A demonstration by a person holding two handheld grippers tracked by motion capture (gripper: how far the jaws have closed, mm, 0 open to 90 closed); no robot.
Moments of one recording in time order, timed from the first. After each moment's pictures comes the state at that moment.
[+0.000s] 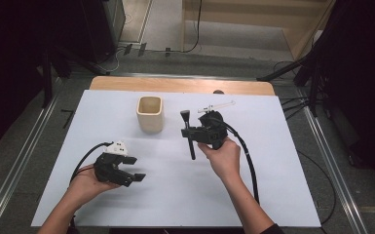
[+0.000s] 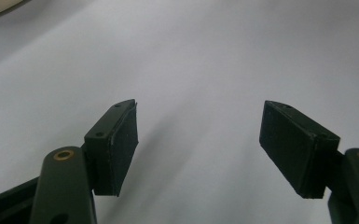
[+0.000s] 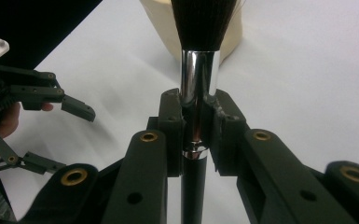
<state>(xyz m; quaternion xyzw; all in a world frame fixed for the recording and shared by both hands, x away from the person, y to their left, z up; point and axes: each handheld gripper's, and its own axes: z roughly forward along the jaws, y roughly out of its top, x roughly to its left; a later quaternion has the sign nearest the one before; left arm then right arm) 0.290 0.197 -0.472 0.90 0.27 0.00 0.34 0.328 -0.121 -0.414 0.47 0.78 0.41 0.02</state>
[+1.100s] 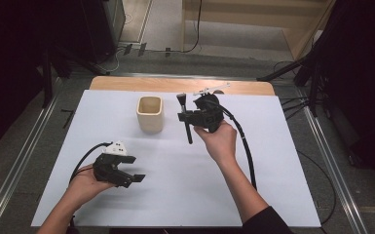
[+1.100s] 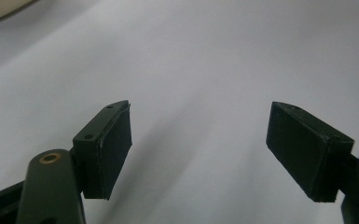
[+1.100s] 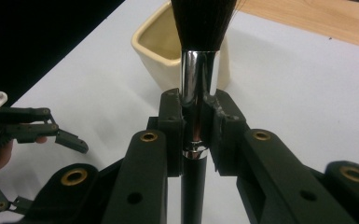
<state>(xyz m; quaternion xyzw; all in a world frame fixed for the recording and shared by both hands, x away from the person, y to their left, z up) 0.289 0.199 -0.472 0.90 0.27 0.00 0.35 0.358 -0.111 -0.382 0.46 0.79 0.41 0.05</state>
